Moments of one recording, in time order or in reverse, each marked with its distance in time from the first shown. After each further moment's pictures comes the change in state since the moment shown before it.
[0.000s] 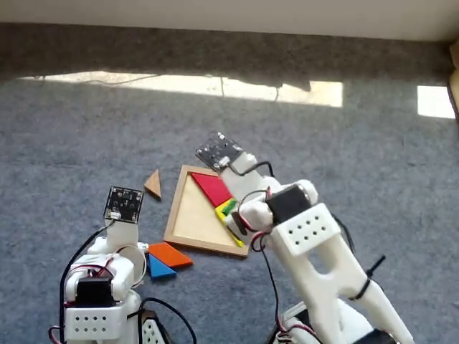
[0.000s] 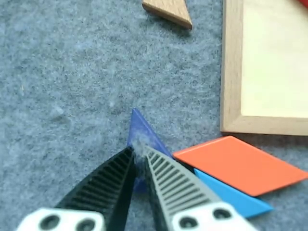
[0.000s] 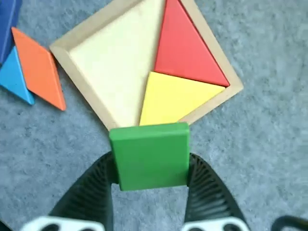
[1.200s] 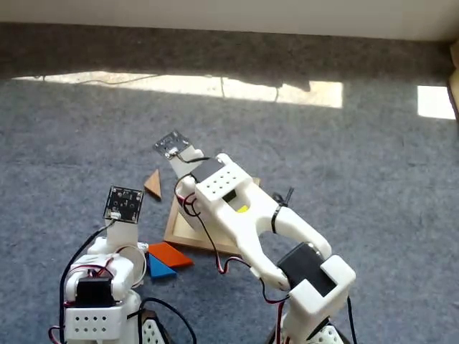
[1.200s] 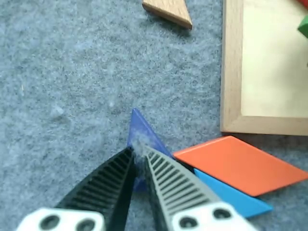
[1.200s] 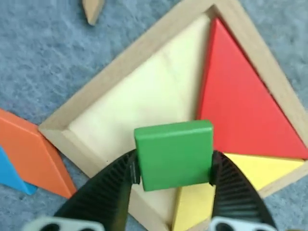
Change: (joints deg) left arm 0.0 0.0 0.0 0.0 0.0; right arm -8.9 40.4 -17.8 -10.5 -13.1
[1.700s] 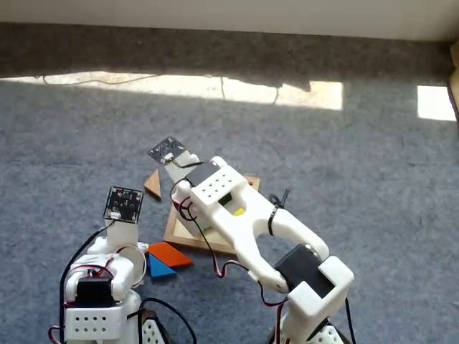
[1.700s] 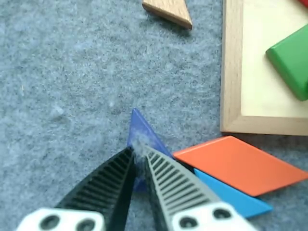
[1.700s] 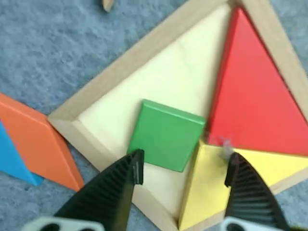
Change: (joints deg) left arm 0.0 0.0 0.0 0.0 0.0; right arm -1.8 -0.2 0.0 1.4 0.0
